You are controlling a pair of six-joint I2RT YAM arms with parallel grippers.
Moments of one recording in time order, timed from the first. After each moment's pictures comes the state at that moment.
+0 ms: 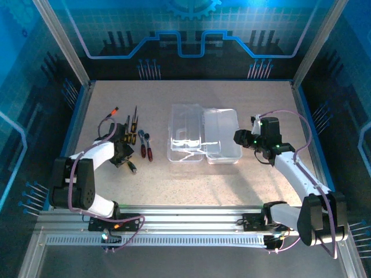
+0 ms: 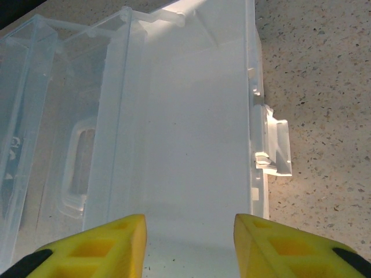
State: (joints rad) left arm 0.00 1.48 0.71 -0.51 -0.05 -0.80; right arm 0.11 1.16 0.70 -0.29 -0.30 0.41
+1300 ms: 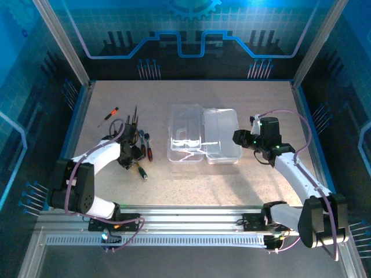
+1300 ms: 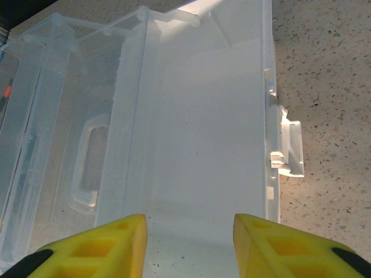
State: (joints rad) left arm -0.13 1.46 0.76 -0.64 0.03 -0.81; right arm 0.13 1.14 0.70 -0.29 -0.32 0.41
